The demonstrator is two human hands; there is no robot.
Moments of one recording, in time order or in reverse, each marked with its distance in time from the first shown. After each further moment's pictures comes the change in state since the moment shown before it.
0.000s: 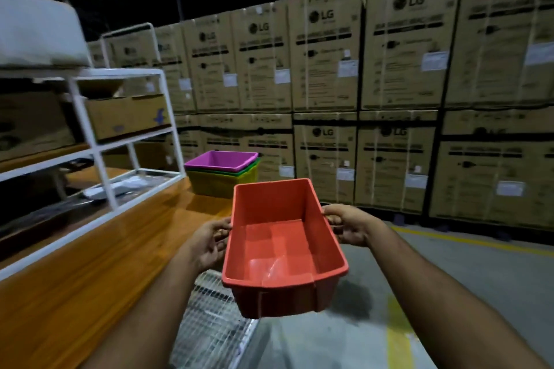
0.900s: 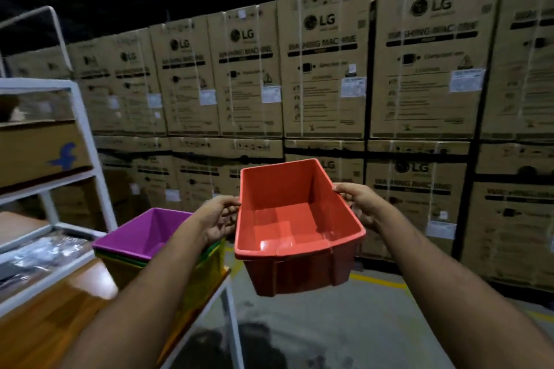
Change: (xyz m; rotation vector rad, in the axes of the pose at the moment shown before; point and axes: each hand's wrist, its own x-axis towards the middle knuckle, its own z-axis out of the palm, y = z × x) left_hand 0.471 0.222 0.146 0.087 -0.081 0.099; right_hand 0.430 -0.258 -0.121 0.116 0.087 -0.303
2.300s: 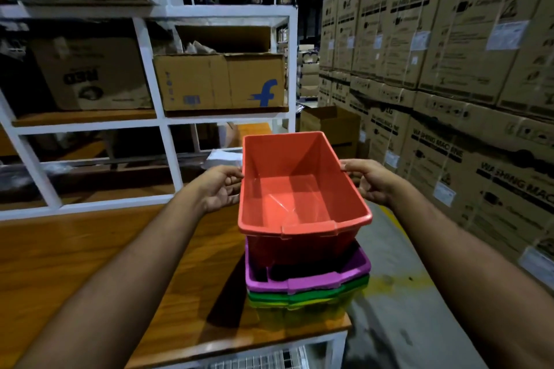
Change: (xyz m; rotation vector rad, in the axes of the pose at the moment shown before) left_hand 0.060 0.041 -0.225 -0.191 0.878 0.175; right_hand 0.388 0.108 0.368 -0.158 -1.176 0.298
